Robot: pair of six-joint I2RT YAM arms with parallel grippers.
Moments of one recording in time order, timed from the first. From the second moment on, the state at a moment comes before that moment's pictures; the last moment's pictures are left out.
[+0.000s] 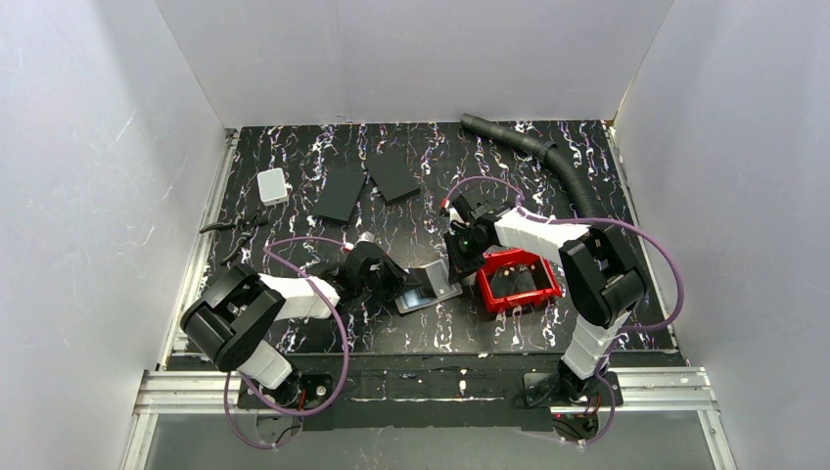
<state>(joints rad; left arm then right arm) -0.72 1.53 0.49 0.37 0.12 -1.33 0.63 1.78 1.12 -0.57 -0.34 0.29</state>
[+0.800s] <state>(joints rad) -0.70 1.52 0.47 0.39 0.16 -1.26 0.63 1.78 1.12 -0.57 -0.34 0.29</state>
